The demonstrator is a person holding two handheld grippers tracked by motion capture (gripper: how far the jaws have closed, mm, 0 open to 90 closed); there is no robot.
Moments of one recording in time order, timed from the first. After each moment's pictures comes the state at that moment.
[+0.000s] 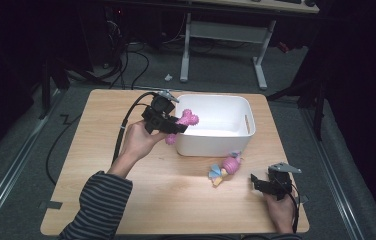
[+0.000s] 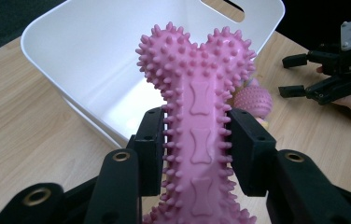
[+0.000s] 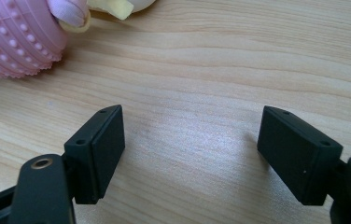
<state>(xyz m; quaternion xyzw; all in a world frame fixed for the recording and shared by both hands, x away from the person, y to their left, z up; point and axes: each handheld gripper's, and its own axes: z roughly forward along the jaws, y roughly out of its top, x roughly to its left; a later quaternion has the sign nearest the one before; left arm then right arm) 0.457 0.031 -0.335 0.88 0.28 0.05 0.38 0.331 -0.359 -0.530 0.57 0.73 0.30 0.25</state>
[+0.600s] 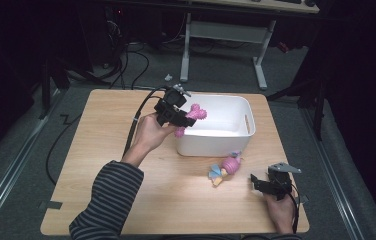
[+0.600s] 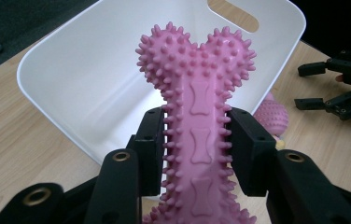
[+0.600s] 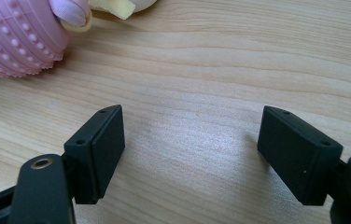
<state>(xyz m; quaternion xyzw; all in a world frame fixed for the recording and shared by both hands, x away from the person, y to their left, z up) 0.481 0.000 -0.337 0.89 0.28 0.06 0.36 0.331 -0.359 -0.530 0.57 0.73 0.30 0.25</state>
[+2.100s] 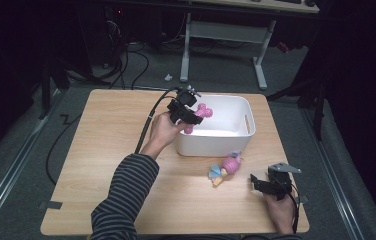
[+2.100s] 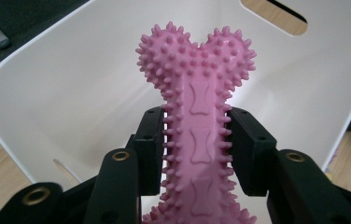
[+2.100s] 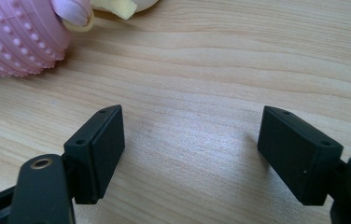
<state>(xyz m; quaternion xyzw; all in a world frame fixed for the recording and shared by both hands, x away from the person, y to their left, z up) 0.514 -0.033 -0.374 0.89 0.30 0.08 0.34 0.331 -0.358 -0.530 0.57 0.73 0.30 0.24</state>
